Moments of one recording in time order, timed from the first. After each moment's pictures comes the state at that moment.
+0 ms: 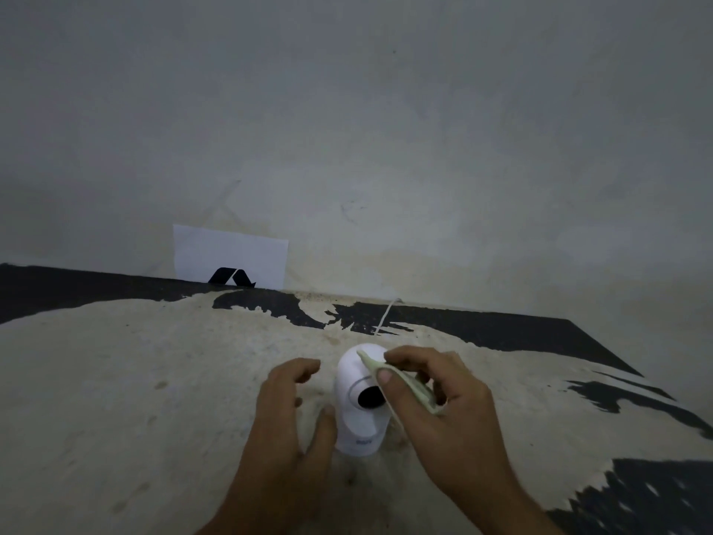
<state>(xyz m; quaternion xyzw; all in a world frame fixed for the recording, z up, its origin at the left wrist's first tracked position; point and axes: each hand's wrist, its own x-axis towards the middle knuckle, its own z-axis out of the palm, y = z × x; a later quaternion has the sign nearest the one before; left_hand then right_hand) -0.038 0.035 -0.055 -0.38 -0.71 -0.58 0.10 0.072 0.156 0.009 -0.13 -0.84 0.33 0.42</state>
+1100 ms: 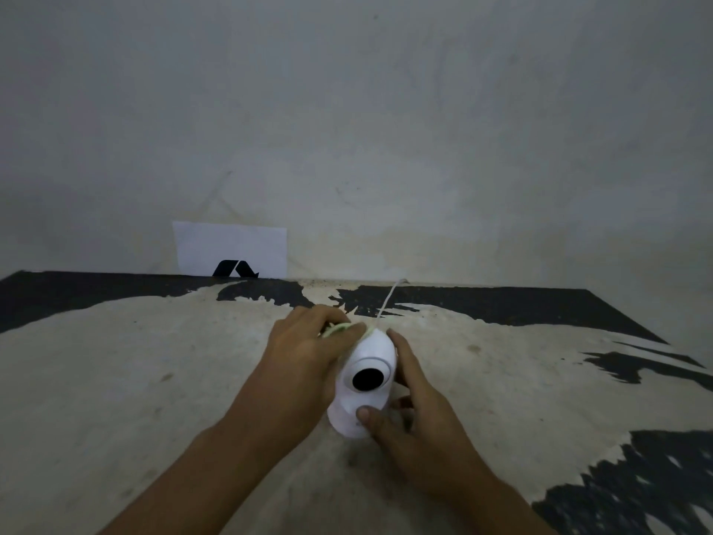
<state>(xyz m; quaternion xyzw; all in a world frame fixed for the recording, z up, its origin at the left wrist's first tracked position) -0.051 0.045 0.007 -0.53 -0.76 -0.30 0.21 0.057 0.183 -0.055 -0.11 -0.85 0.45 0.23</state>
